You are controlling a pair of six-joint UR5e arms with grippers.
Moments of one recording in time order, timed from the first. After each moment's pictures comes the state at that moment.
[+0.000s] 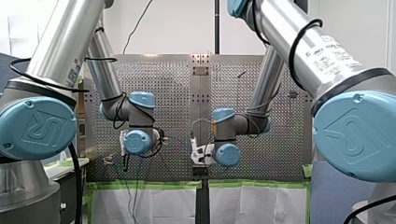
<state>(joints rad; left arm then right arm) -0.59 -1.91 -2.42 -2.00 -2.08 -1.63 2.38 -0.89 1.99 -0.95 1.86 1.47</state>
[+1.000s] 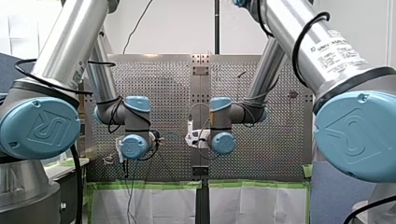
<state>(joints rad) -0.55 -1.94 -2.45 -1.91 -2.08 -1.79 2.39 -0.95 1.93 -0.97 1.79 1.61</state>
